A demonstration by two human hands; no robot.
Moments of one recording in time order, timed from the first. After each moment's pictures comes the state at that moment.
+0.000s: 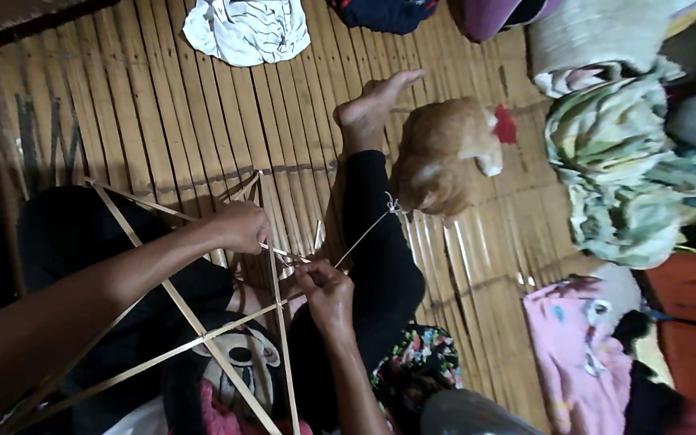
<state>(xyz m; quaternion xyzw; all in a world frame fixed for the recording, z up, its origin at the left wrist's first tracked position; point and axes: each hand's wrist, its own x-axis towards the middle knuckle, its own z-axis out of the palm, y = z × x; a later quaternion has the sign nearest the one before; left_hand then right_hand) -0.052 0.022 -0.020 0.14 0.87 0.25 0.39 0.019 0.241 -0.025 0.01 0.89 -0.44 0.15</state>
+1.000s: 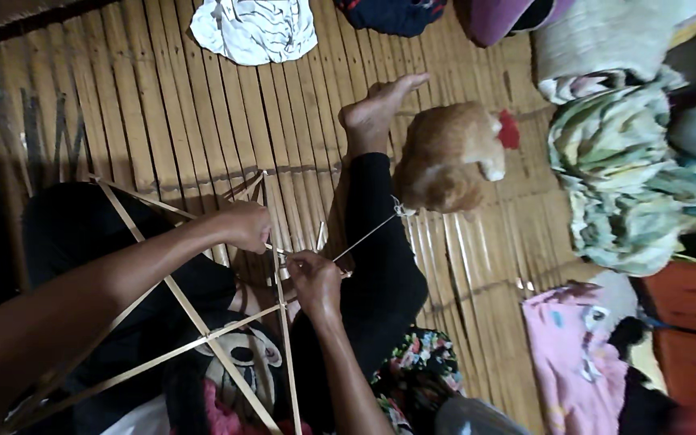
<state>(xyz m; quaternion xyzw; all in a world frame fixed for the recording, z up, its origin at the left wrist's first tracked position) -0.058 0.022 -0.017 0.13 0.86 0.24 0.43 0.001 0.213 -0.019 -0.01 0.93 -0.29 0.23</state>
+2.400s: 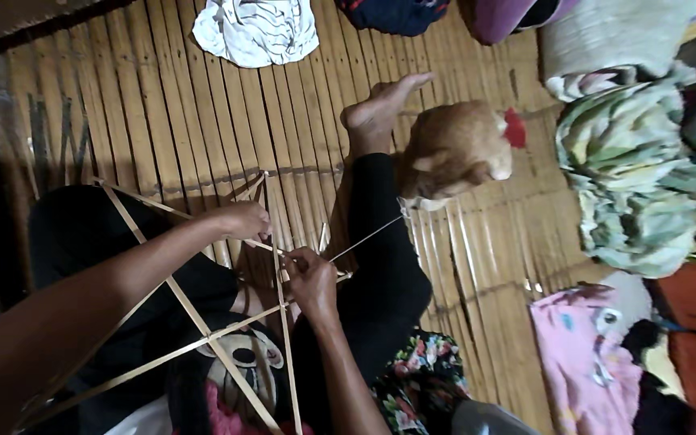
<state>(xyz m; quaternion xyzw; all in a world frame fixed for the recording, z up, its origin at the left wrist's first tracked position) -0.054 0.017 -0.023 -0.10 0.75 0.47 0.46 0.003 0.212 -0.036 -0.05 0.93 -0.32 0.19</state>
